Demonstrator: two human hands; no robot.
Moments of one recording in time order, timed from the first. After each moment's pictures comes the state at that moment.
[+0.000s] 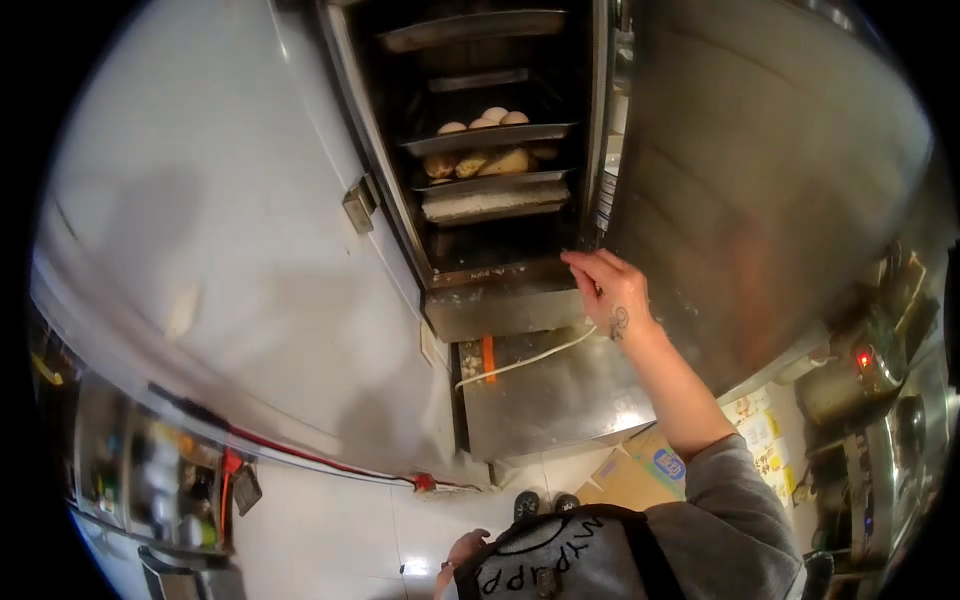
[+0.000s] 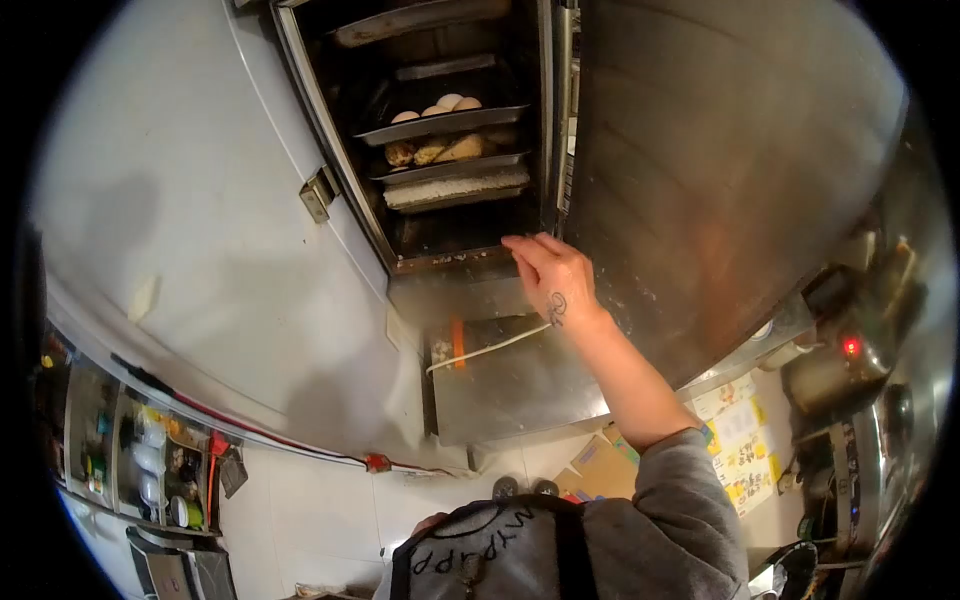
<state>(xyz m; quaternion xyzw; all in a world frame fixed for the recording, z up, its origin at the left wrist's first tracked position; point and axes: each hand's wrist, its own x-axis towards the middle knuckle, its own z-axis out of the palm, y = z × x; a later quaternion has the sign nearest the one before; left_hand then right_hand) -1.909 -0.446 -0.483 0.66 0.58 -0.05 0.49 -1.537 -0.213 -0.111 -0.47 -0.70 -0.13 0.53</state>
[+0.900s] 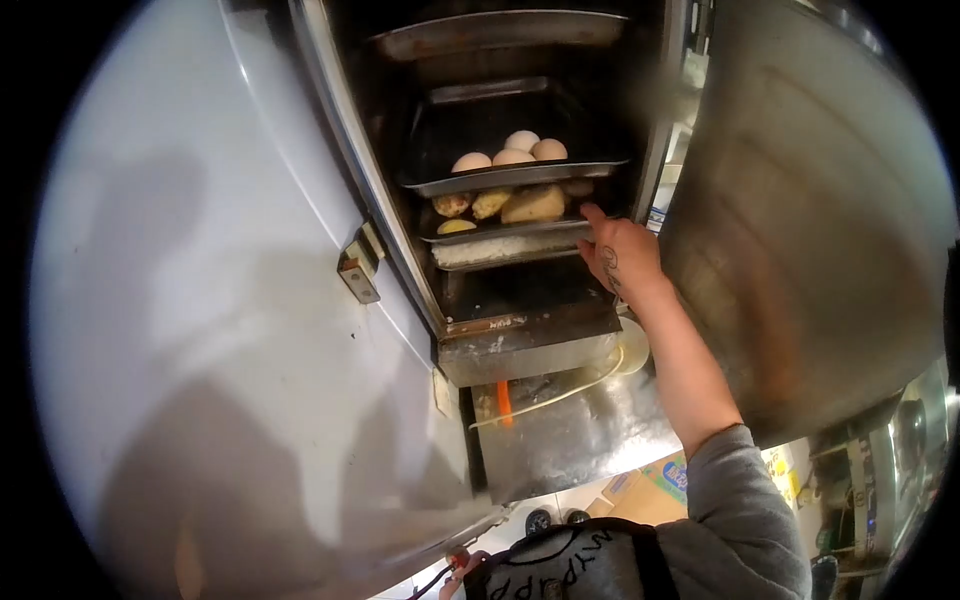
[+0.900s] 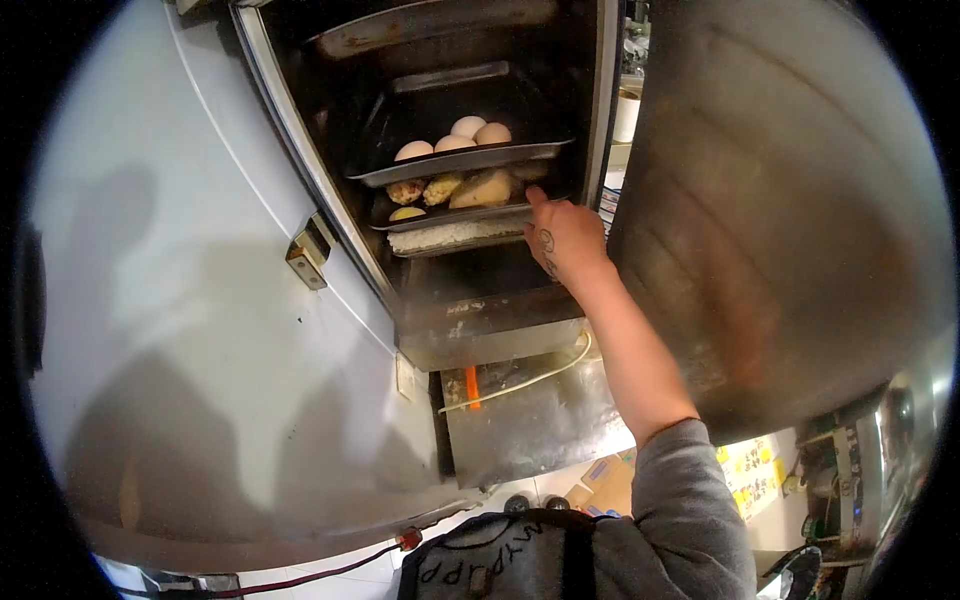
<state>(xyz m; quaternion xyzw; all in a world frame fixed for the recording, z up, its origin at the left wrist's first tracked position) -1.921 -0.321 -0.466 0.64 0.56 -0.04 0.52 -1.531 -0.065 -0.065 -0.70 -0.67 -0.15 0.21</state>
